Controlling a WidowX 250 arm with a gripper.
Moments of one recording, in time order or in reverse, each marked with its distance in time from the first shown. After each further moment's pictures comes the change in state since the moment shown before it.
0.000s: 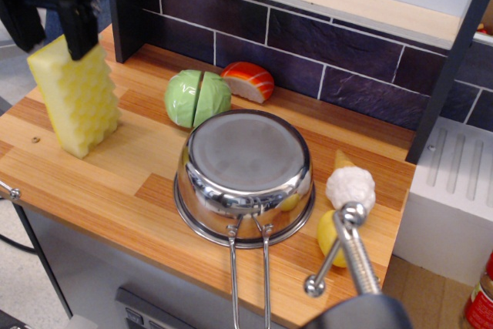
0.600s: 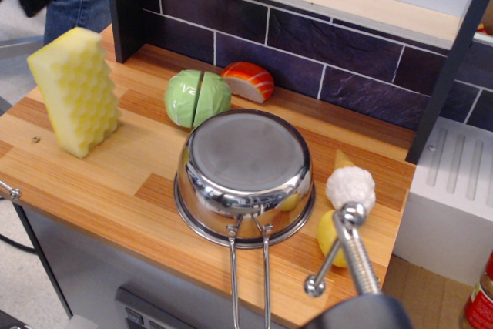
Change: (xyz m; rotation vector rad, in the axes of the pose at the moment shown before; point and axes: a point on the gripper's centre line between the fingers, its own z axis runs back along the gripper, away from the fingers) arm -0.008 0.018 0.042 -0.074 -0.026 0.026
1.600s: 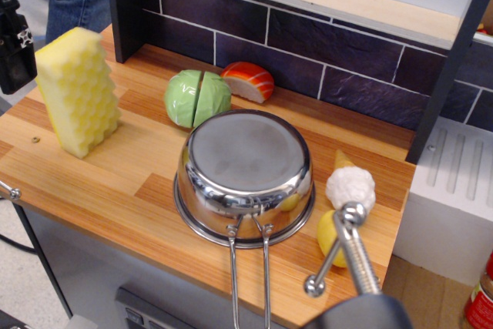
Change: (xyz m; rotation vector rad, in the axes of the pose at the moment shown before) arm -0.055 -0.005 -0.022 0.078 0.048 -0.136
